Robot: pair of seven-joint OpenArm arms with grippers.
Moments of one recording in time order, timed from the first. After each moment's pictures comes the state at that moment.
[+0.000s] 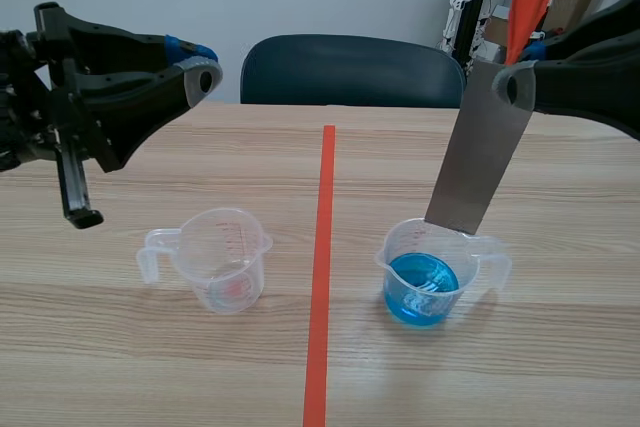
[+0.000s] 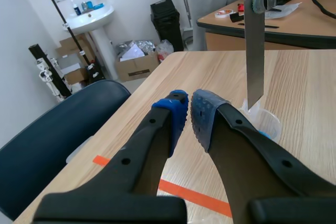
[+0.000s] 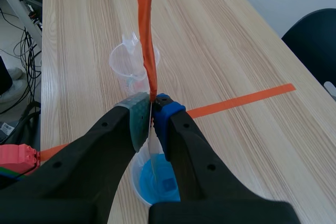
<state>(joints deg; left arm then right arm) 0.5 -47.3 19.8 101.1 -18.1 -38.5 -27.2 28.0 78.3 -51.4 100.8 51.6 45.3 14.4</state>
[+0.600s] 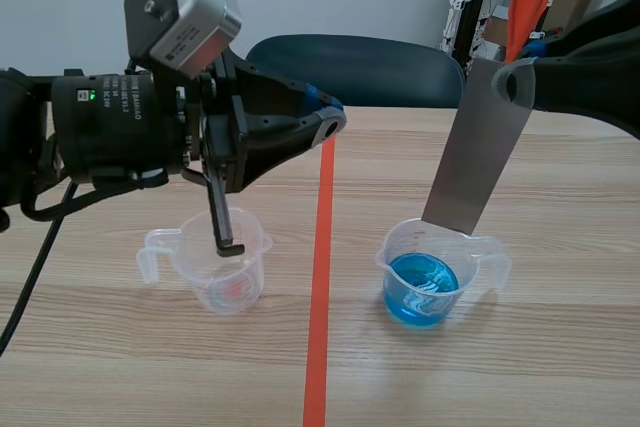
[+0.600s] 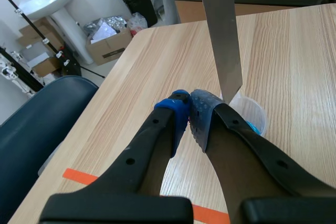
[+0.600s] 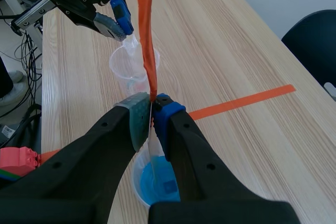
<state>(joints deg) -9.6 -35.3 31.5 101.0 -10.1 -38.4 -11.1 28.0 78.3 -51.4 100.8 52.3 45.3 14.4</state>
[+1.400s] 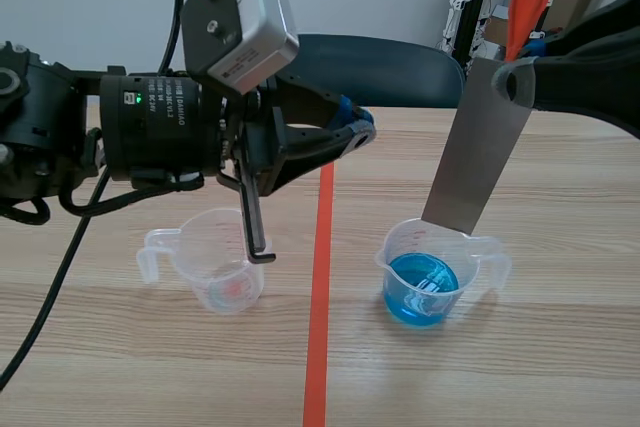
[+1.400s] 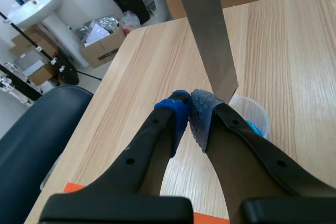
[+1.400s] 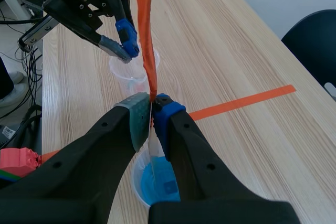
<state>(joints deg) -12.8 -32.1 35.3 99.7 -5.0 -38.8 -9.5 28.0 78.3 -51.4 100.8 52.5 45.3 14.4</state>
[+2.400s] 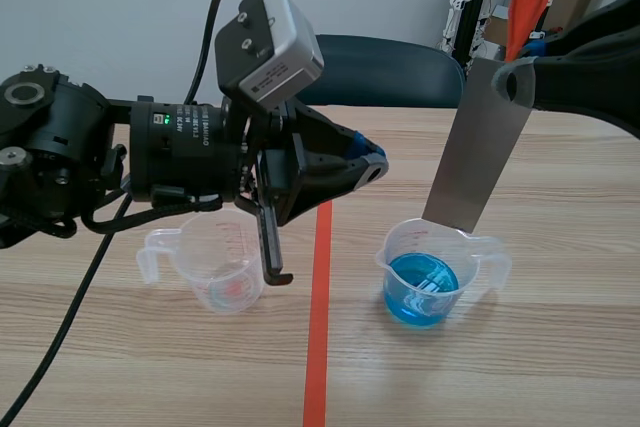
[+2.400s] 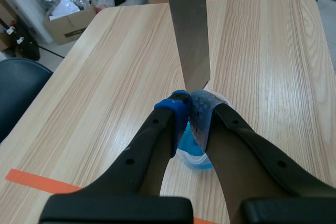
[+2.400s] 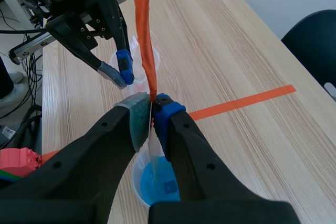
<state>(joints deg) -12.6 -29.6 36.7 97.1 -14.9 -41.4 -0.2 28.0 78.3 -51.4 100.8 52.5 45.3 14.4</state>
